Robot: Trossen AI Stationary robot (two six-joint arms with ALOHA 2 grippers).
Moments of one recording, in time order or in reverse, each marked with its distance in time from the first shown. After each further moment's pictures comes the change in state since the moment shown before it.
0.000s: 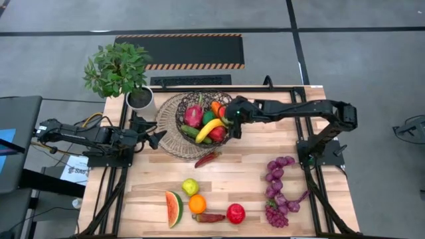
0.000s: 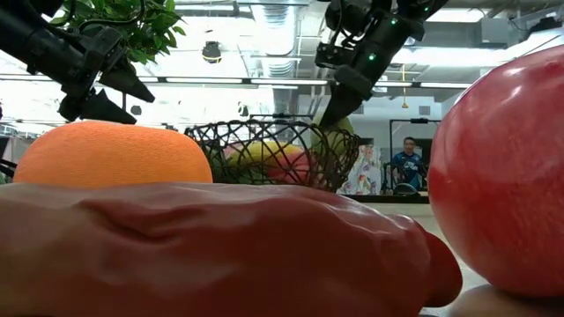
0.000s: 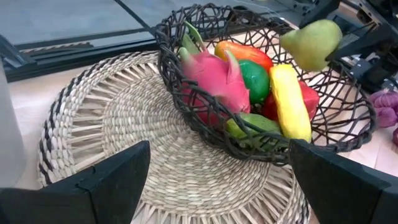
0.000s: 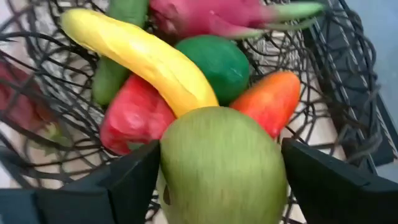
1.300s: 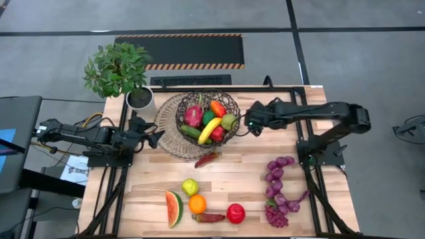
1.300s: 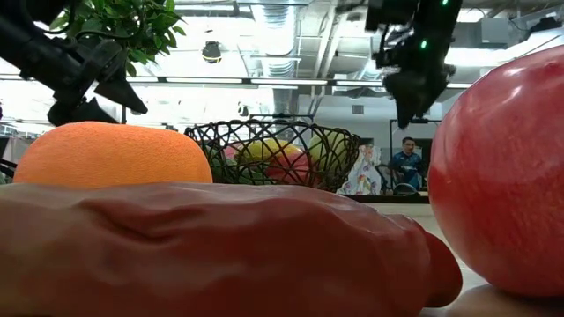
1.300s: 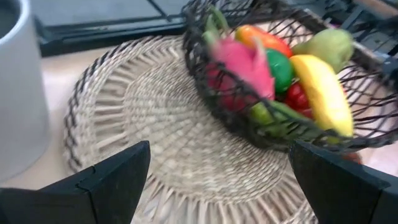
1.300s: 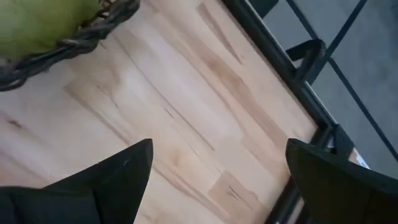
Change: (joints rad) left arm 0.000 0.000 0.000 -0.115 -0.023 -0.119; right arm 0.081 -0.148 -0.002 -0.702 0.464 0.675
